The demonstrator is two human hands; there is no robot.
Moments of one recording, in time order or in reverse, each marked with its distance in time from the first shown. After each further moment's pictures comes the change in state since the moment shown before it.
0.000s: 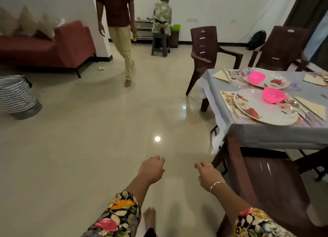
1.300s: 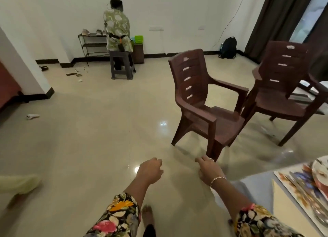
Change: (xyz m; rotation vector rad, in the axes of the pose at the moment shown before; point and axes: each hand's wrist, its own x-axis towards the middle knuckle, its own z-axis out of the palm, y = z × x) left_hand 0.878 -0.171 -0.318 -0.031 -0.058 0.147; right_hand 0.833 0.161 -0.309 0.122 0.153 0.229
